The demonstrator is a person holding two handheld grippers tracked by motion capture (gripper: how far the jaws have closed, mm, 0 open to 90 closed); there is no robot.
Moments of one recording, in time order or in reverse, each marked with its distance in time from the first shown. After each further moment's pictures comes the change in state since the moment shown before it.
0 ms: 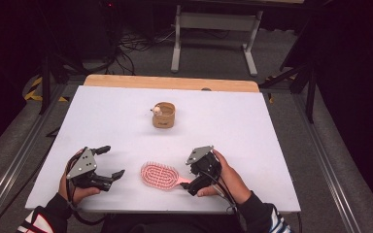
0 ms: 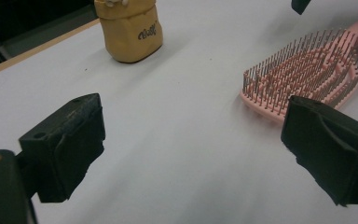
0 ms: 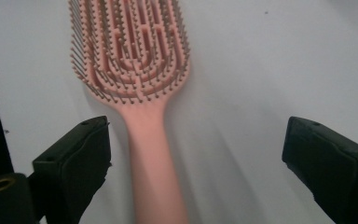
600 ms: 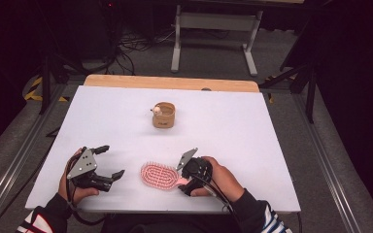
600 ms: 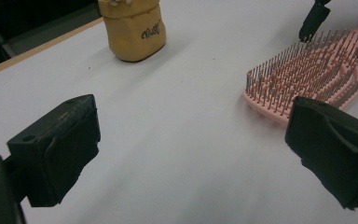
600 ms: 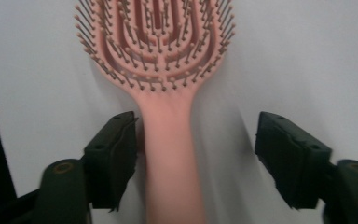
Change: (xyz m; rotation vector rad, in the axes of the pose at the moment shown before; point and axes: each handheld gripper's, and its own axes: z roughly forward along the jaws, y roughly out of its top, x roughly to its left) left arm -0.001 0.000 0.000 0.001 0.011 -0.010; right arm 0.007 0.011 0.019 0.144 0.039 -0.099
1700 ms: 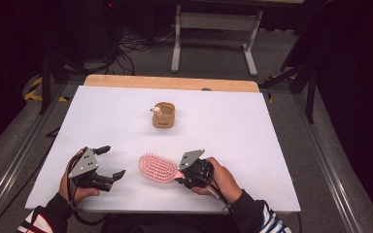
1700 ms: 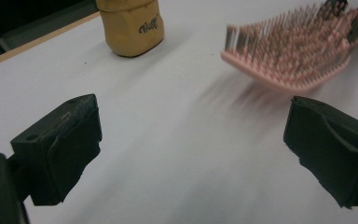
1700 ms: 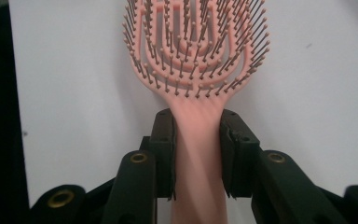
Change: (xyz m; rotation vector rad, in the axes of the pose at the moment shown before) left arm 0.001 -0.001 0.003 0.021 -0.006 -0.005; right arm 0.001 -0.005 -0.010 -0.211 -0.021 -0.036
